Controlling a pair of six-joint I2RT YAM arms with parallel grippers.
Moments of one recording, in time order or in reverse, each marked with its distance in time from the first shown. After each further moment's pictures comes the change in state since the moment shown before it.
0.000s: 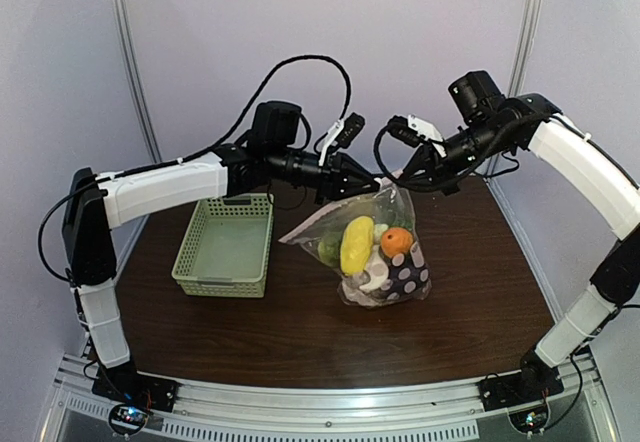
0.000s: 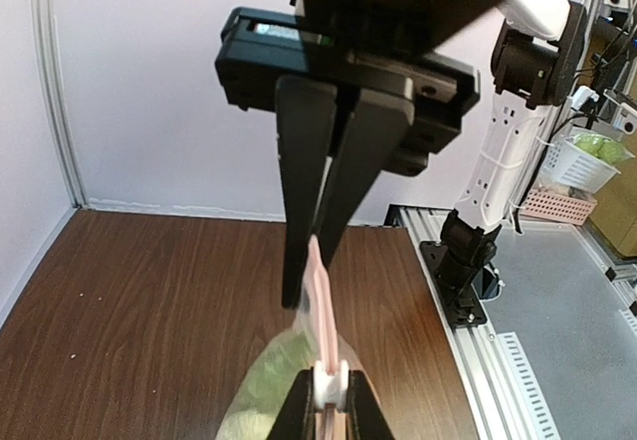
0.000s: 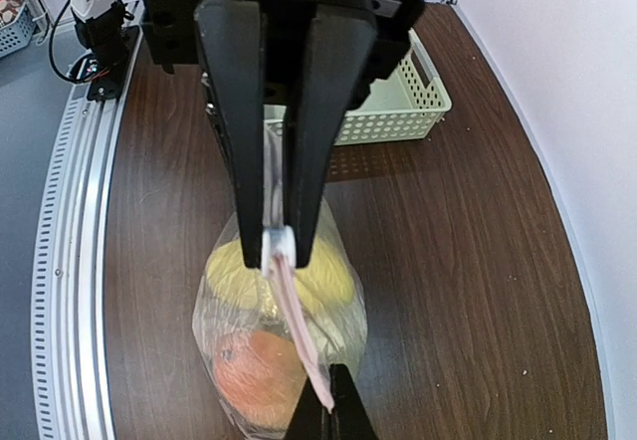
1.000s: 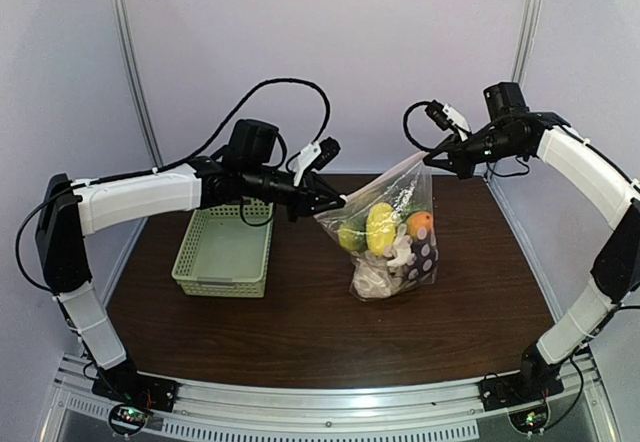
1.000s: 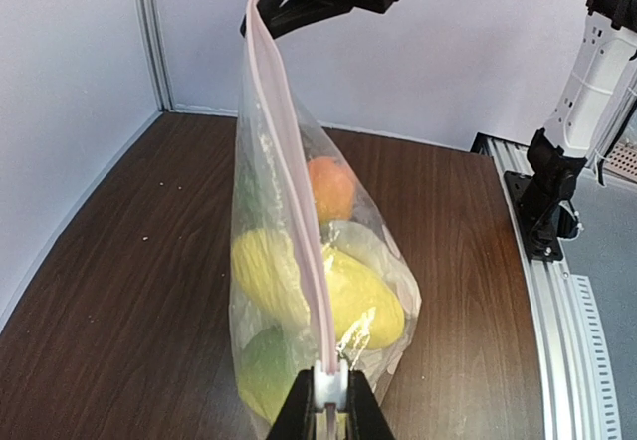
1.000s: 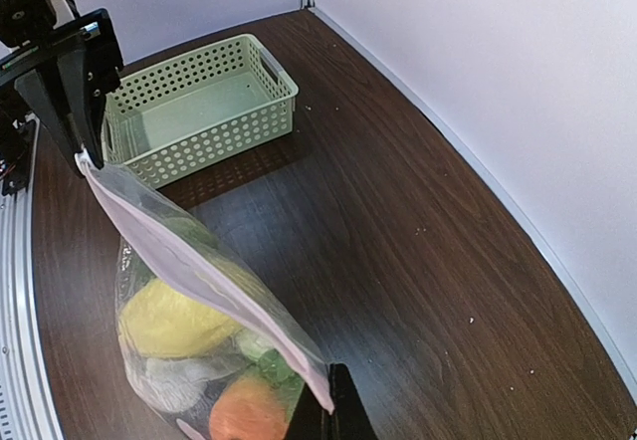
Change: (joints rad) left arm 0.057 -0.161 -0.260 -0.086 -0.229 0.129; right arm -0.285 0.000 -0.167 0.306 -0.084 0.173
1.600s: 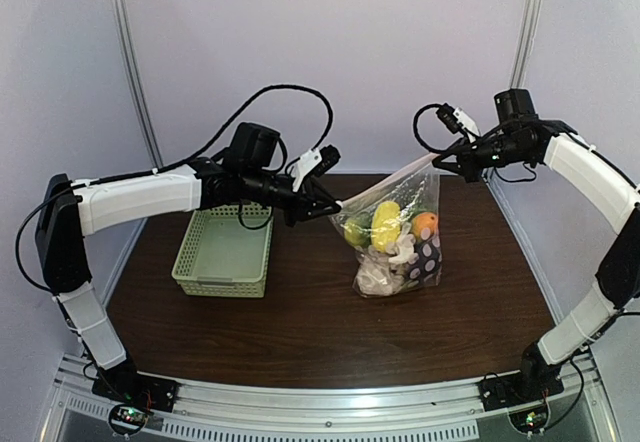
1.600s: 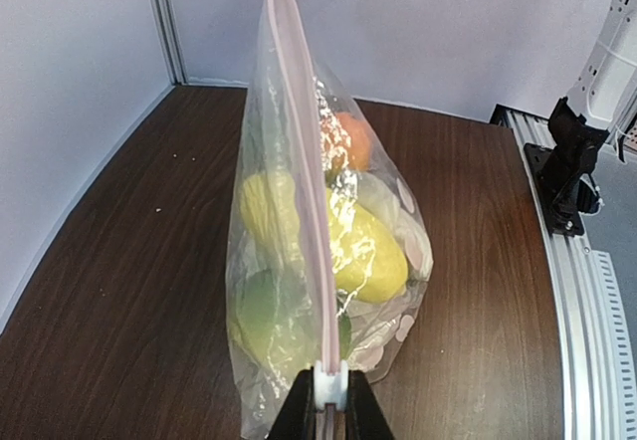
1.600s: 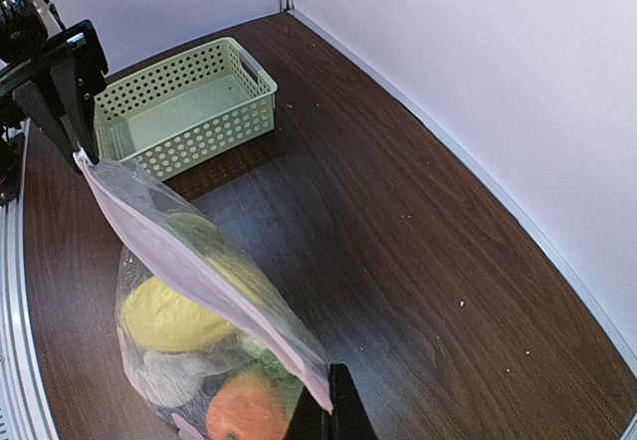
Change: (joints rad) left arm 0.000 -0.003 -0.008 -0.060 -0.065 0.057; right arm -0.060 -0.043 -0.085 0.058 -0.015 0.023
